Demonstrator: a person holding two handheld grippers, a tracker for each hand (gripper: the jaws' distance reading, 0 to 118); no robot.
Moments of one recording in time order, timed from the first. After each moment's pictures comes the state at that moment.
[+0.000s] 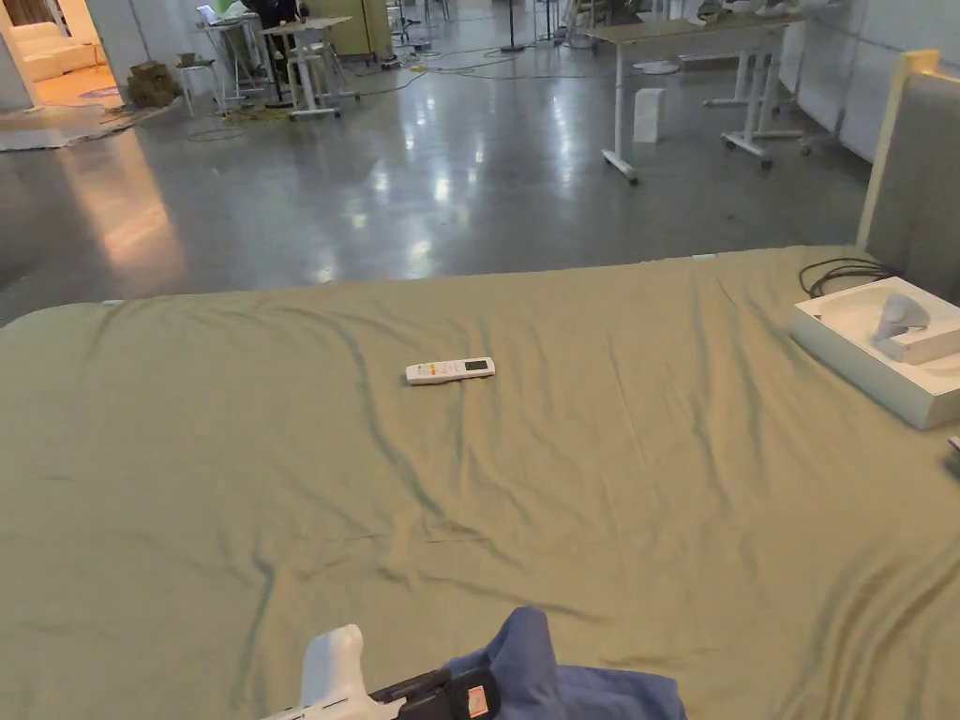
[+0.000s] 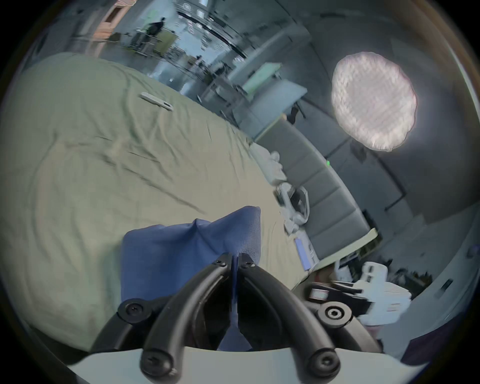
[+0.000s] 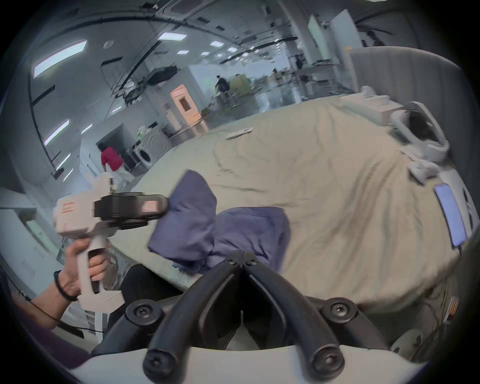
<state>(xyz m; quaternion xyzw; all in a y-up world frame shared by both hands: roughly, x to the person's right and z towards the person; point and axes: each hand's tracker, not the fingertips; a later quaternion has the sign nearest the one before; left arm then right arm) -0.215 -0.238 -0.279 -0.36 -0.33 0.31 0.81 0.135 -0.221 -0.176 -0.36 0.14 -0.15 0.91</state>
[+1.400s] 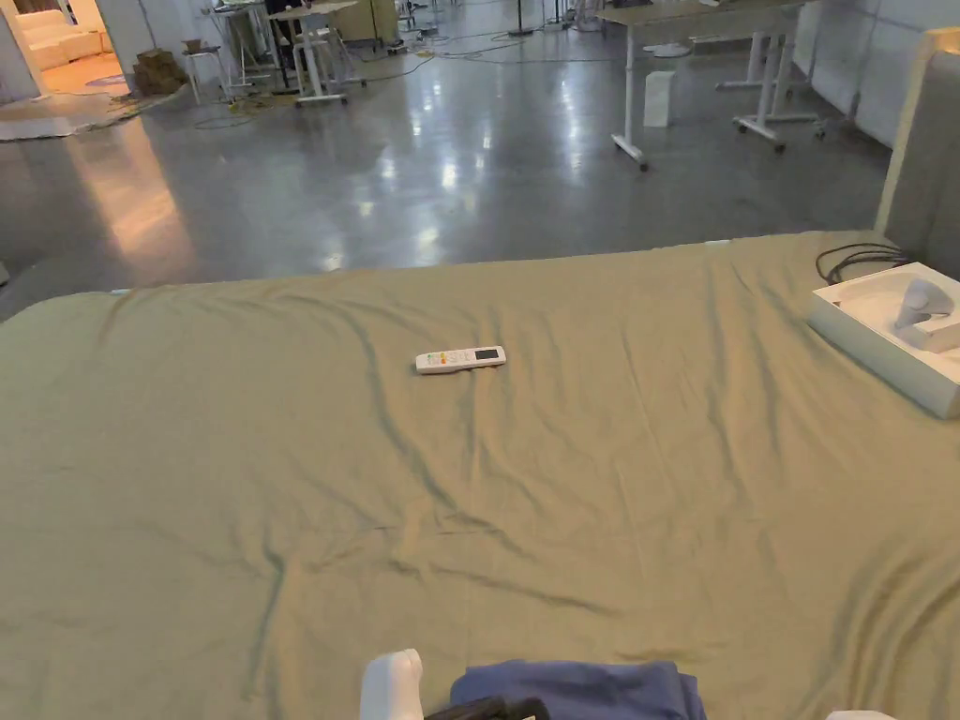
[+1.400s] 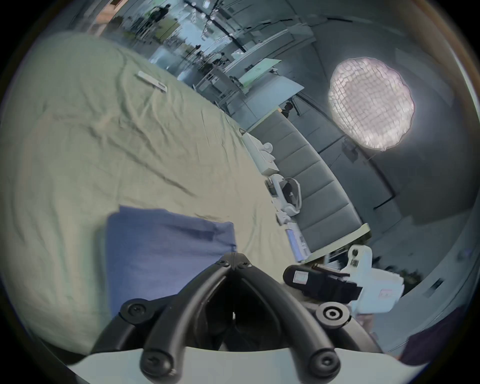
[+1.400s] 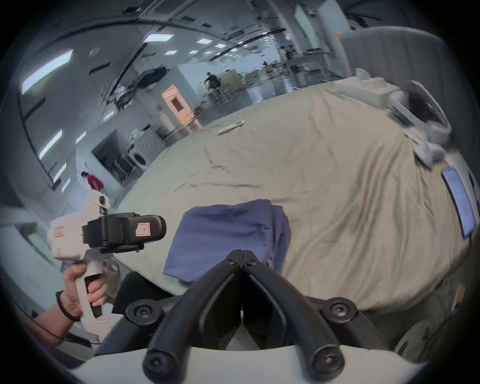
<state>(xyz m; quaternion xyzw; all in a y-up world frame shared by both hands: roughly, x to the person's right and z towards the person) -0.182 -0.258 -0.278 -0.38 -0.36 0.25 0.82 0.136 -0.237 -0.188 -0.37 0.12 -0.15 0.91</state>
